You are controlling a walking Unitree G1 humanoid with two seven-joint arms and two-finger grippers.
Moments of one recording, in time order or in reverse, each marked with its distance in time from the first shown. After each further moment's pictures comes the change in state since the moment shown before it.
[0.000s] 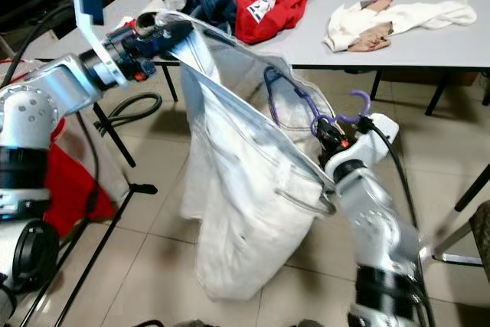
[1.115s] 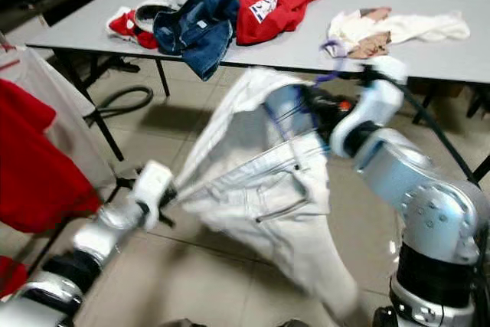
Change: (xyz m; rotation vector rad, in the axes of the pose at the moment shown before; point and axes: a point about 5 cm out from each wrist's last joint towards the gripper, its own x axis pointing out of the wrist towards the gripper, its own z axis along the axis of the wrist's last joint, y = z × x) left arm -0.102 0.050 -0.257 0.408 0.830 0.621; right arm -0.017 0.065 0.059 -0.234 0.127 0.224
